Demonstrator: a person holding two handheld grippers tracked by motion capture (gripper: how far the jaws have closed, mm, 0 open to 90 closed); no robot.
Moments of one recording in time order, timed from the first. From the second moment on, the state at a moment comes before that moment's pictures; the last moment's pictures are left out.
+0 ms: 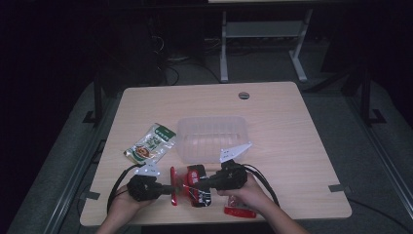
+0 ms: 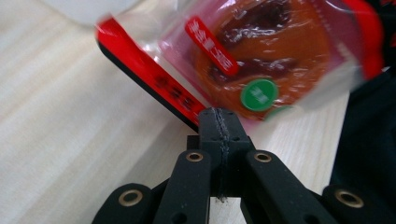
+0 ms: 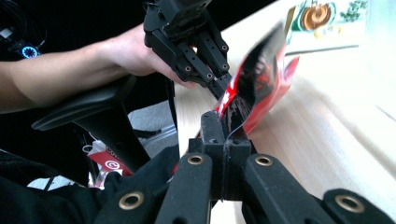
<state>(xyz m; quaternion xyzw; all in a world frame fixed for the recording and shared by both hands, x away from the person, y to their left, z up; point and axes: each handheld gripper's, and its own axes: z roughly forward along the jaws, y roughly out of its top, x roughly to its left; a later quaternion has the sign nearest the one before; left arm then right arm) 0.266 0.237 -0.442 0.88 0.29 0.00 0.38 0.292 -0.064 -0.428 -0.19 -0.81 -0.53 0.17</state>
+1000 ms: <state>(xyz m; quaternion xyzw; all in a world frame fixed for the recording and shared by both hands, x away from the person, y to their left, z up) 0.258 0.255 -0.439 0.89 0.27 0.05 0.36 0.287 -0.090 -0.388 -0.18 -0.79 -0.57 0.12</state>
